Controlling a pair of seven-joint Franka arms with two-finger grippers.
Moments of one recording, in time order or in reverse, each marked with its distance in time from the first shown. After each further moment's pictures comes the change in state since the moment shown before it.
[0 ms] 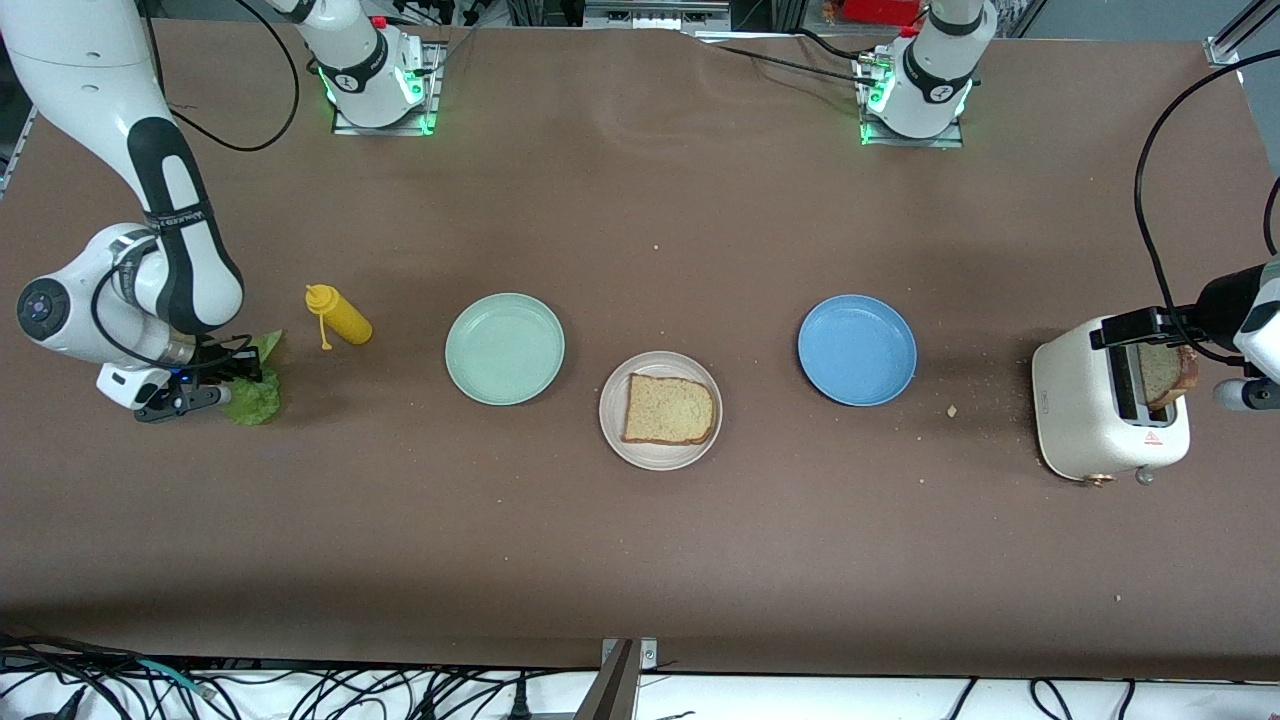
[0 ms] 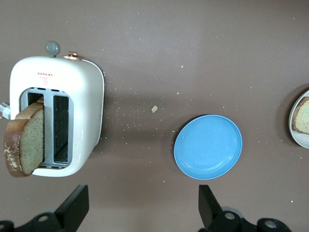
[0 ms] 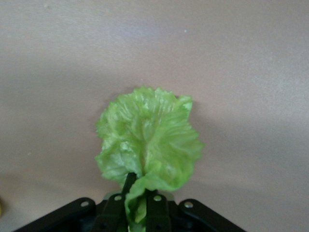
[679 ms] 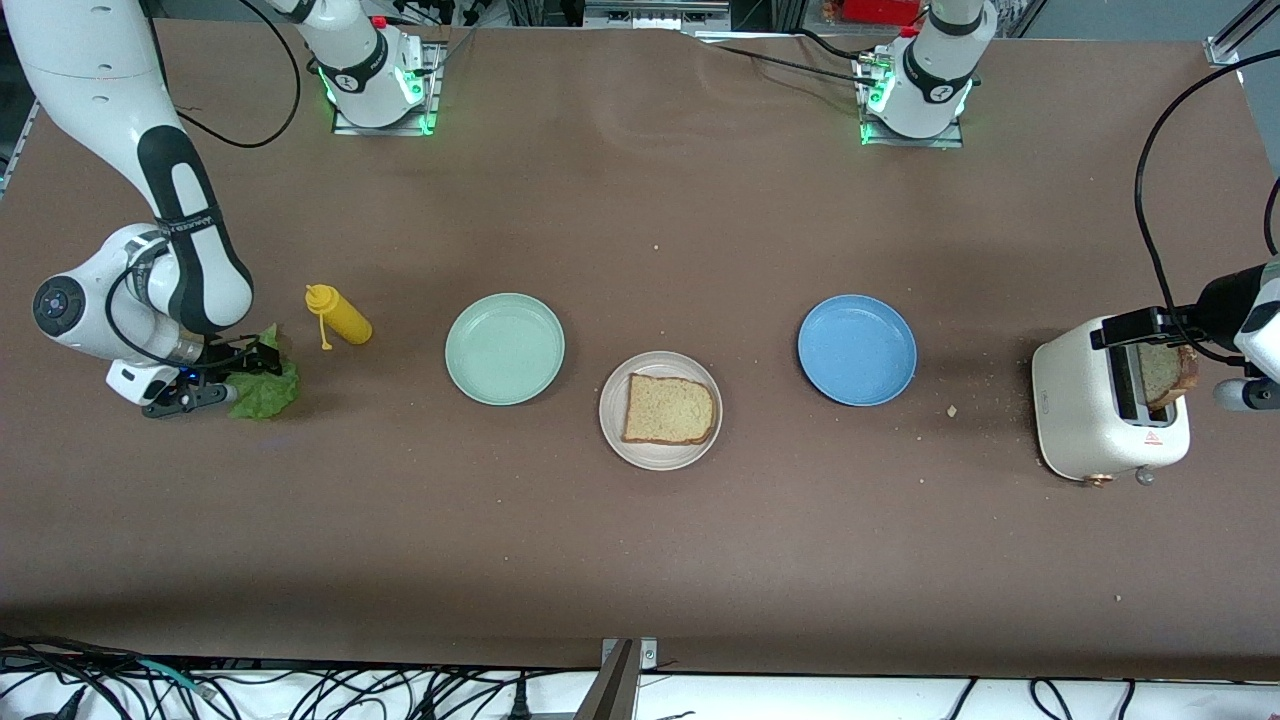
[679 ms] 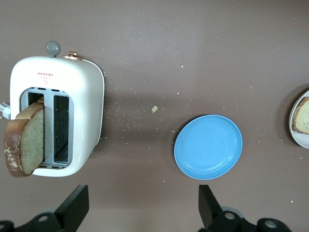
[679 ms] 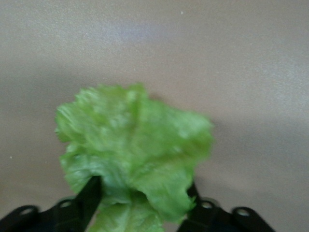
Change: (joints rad) left arm 0.000 0.000 0.000 0.000 0.000 0.000 0.000; right arm 0.009 0.024 -0.002 -0.062 0.048 0.119 -0.005
